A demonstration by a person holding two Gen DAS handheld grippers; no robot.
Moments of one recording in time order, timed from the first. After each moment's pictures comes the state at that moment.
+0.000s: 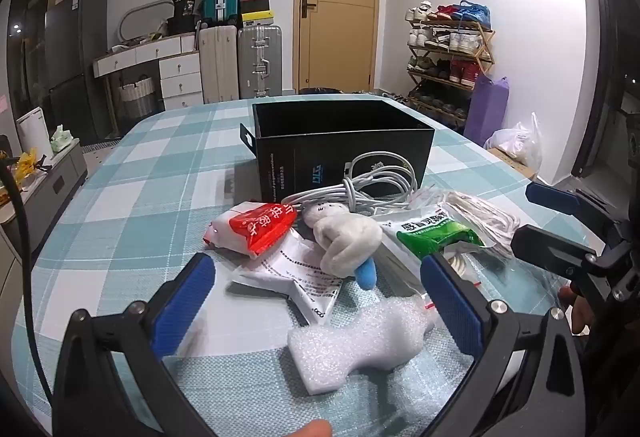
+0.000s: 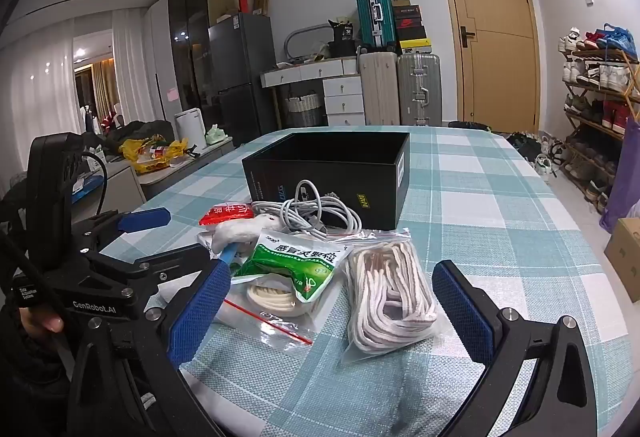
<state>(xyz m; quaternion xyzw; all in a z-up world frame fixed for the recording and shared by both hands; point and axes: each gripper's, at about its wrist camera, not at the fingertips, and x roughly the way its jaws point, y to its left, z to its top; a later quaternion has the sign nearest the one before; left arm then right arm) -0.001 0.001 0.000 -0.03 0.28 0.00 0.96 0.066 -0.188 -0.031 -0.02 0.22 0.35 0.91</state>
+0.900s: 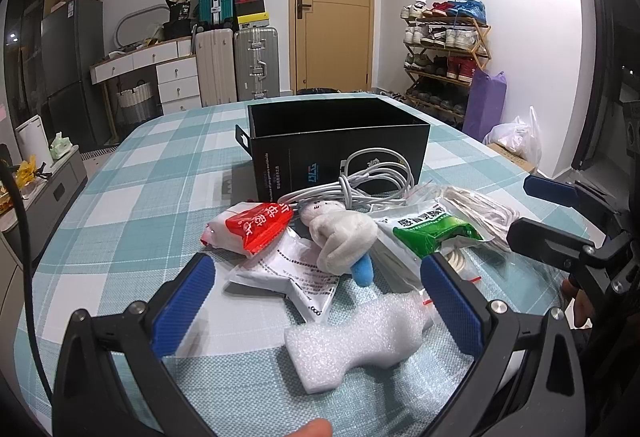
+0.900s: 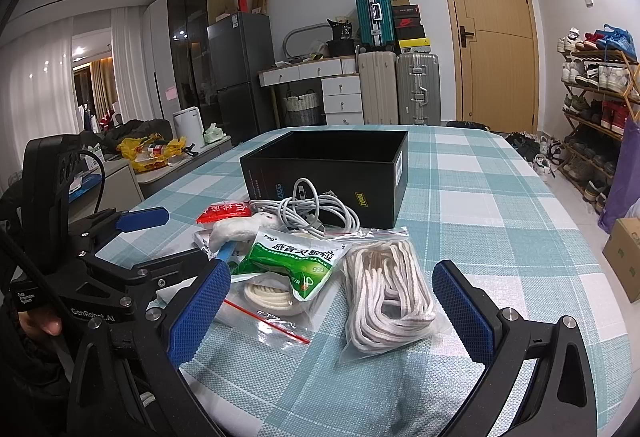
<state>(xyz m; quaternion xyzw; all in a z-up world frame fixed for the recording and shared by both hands) -0.002 -0.006 0.000 -0.01 0.28 0.00 0.96 0.066 -0.188 -0.032 -0.02 0.22 0.35 0.91</state>
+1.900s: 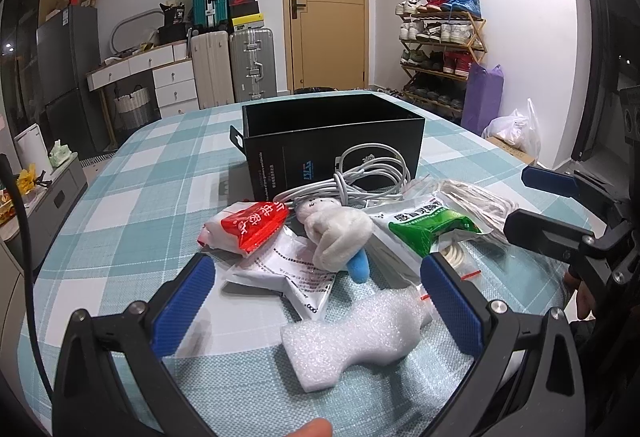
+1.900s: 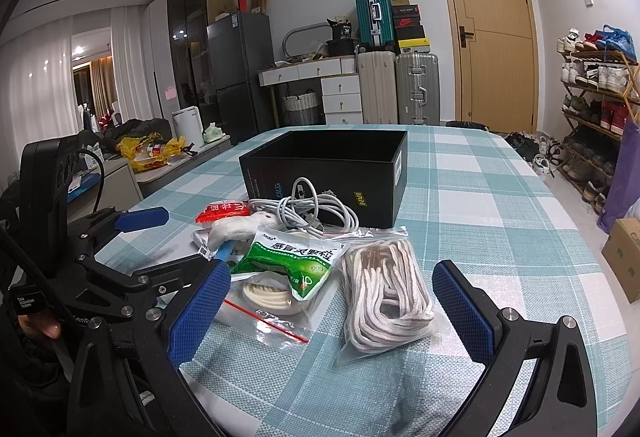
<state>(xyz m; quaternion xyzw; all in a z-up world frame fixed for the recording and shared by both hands) -0.002 -0.010 -0.002 0.00 0.28 0.00 0.96 0.066 -0.189 -0.032 -0.02 0.22 0.35 0.91</state>
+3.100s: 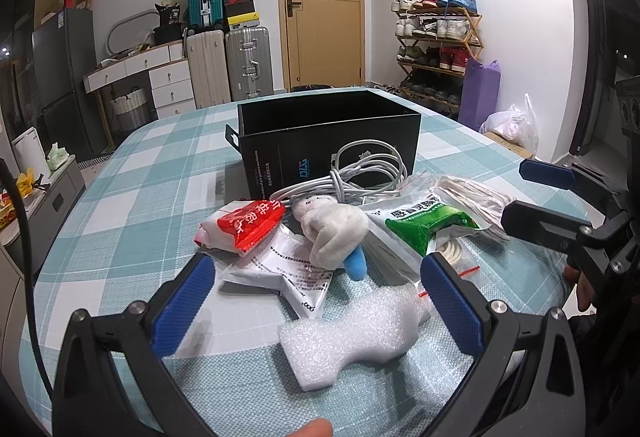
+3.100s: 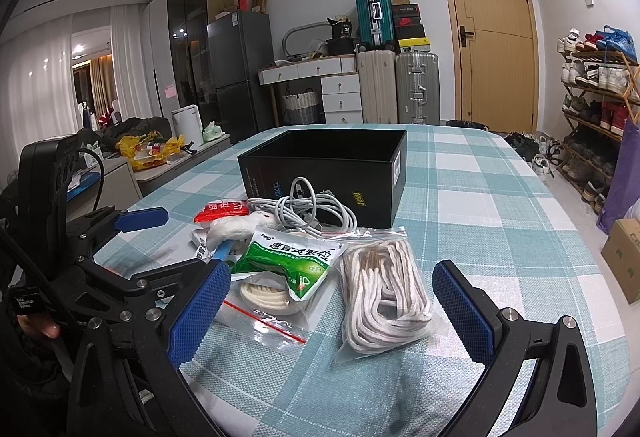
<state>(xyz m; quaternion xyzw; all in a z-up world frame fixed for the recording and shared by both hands) -0.002 -0.013 -0.003 0.01 0.29 0.00 0.96 0.068 -0.191 -0.034 -0.02 0.22 0.35 0.91</state>
